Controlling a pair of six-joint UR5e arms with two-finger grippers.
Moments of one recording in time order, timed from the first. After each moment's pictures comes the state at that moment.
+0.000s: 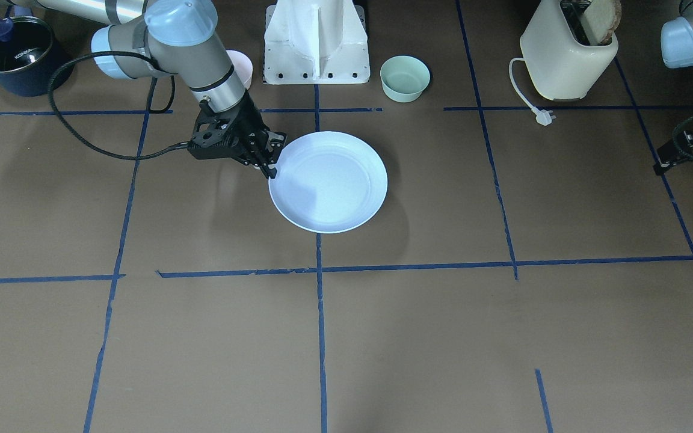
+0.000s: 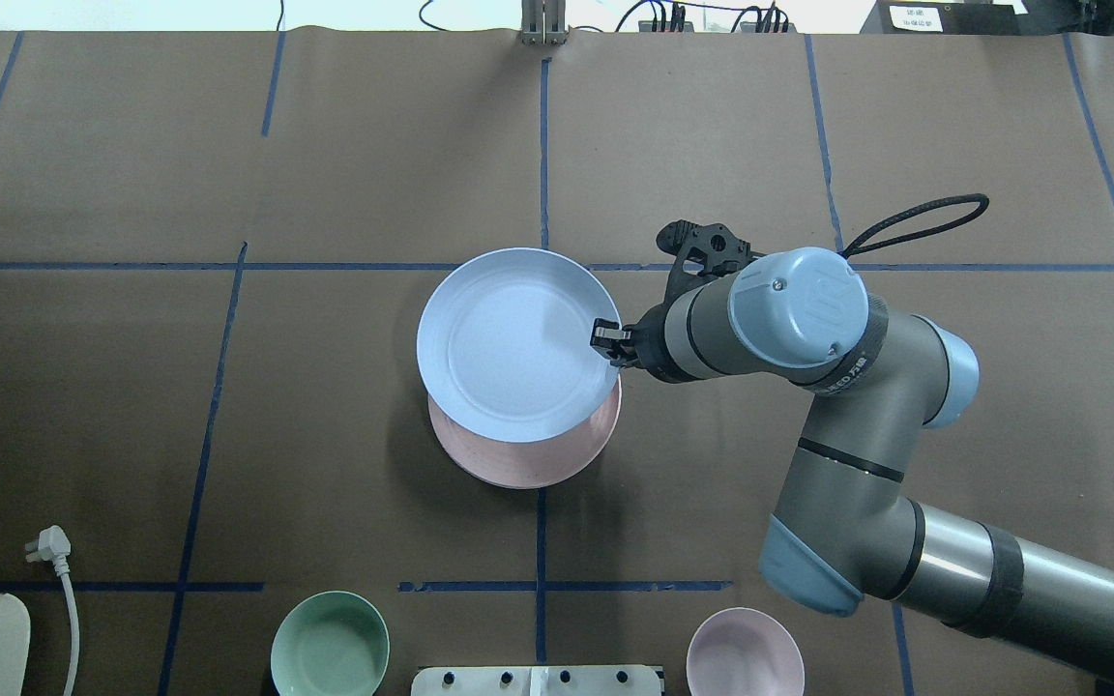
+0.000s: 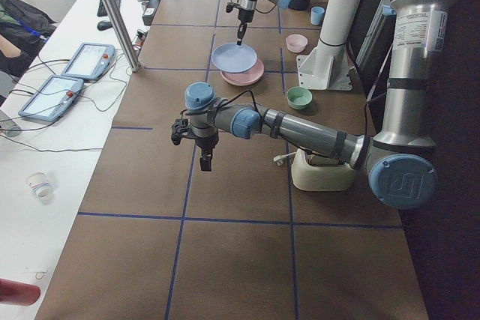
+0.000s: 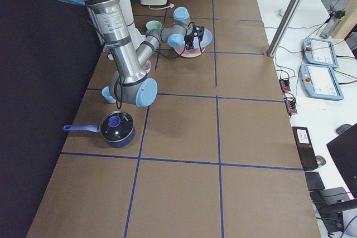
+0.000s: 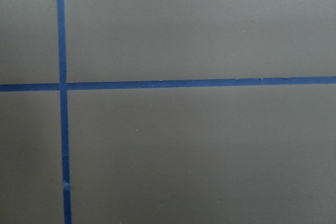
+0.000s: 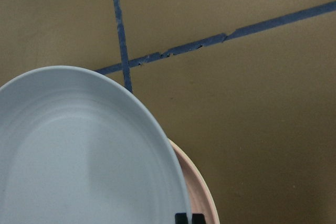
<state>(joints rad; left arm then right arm) -1.28 -1.59 -1.80 -1.62 -2.30 -0.39 0.50 -1.09 1.80 -1.22 1.78 1.49</state>
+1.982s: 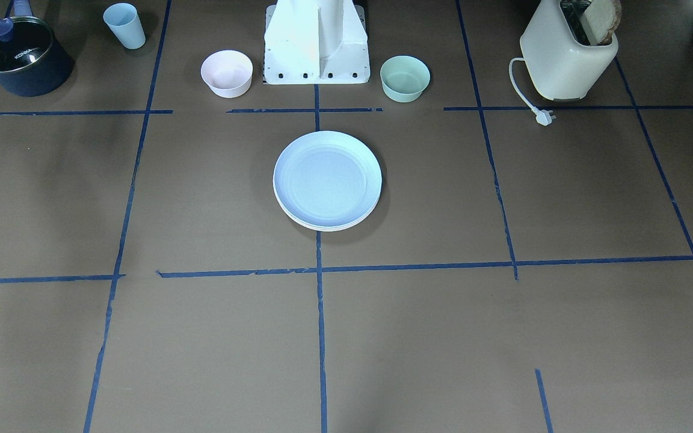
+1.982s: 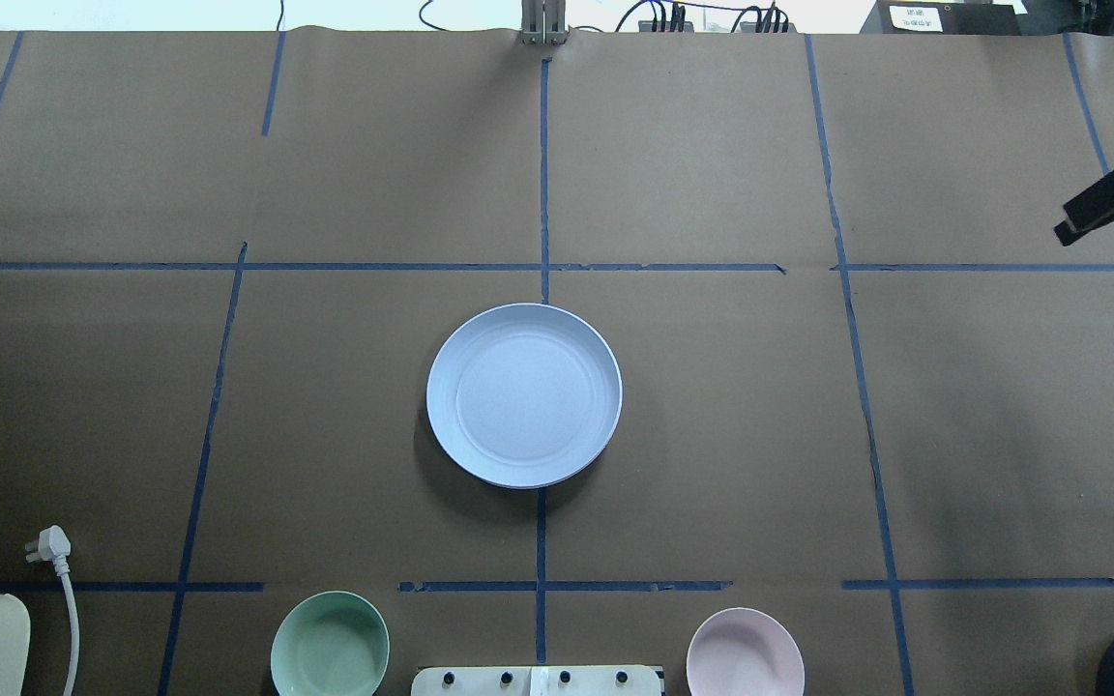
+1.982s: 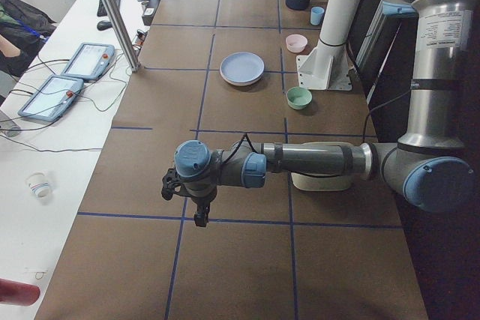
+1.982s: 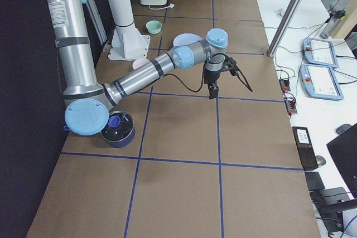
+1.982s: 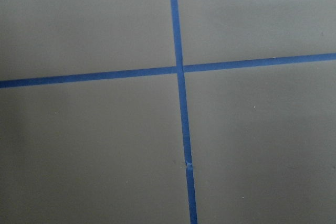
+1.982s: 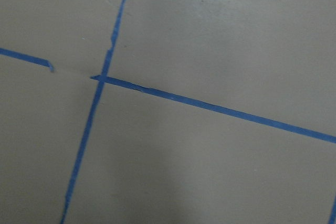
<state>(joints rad) -1.55 -1.54 -1.58 -1.61 -2.41 0.05 1.29 -1.46 1.92 -1.74 2.31 0.15</state>
